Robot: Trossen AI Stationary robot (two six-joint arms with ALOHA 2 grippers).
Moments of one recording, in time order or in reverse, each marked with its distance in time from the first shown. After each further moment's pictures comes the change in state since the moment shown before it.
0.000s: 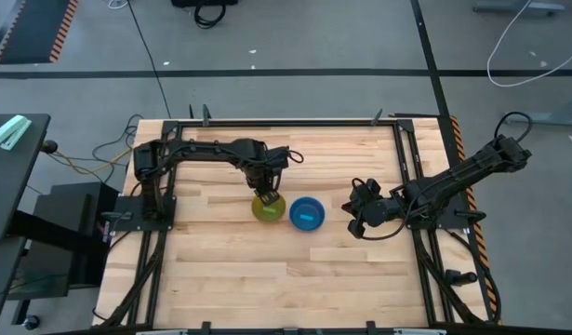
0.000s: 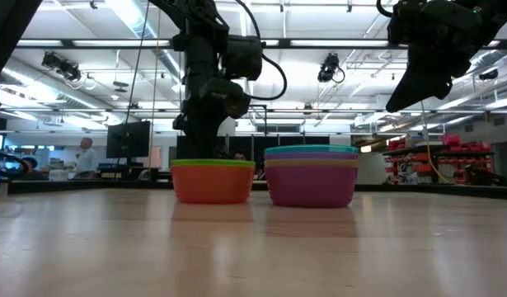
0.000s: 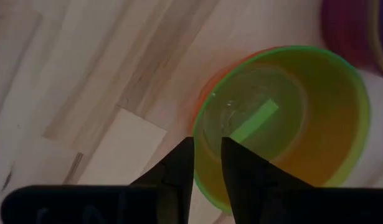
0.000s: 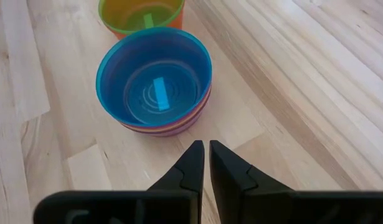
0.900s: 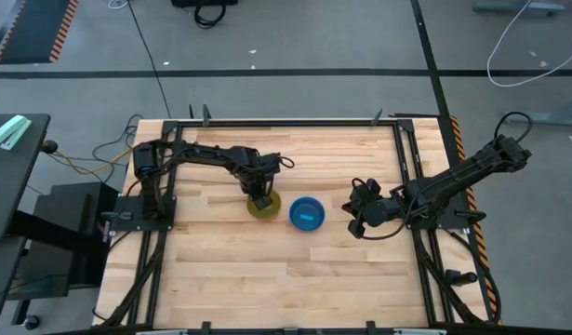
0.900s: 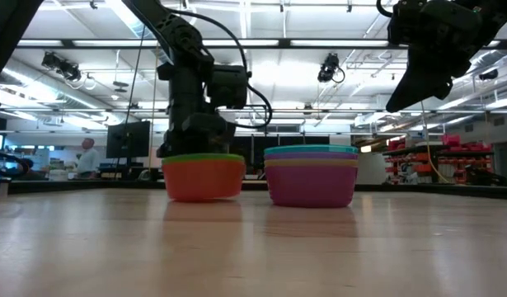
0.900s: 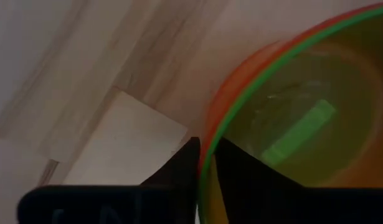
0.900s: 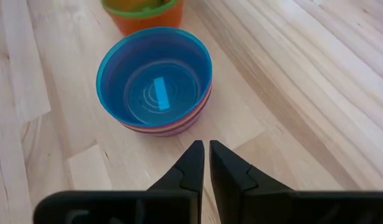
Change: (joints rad) left arm 0.020 0.008 -0.232 0.215 0.043 -0.007; right arm 0.000 0.000 0.000 0.000 -0.002 0.008
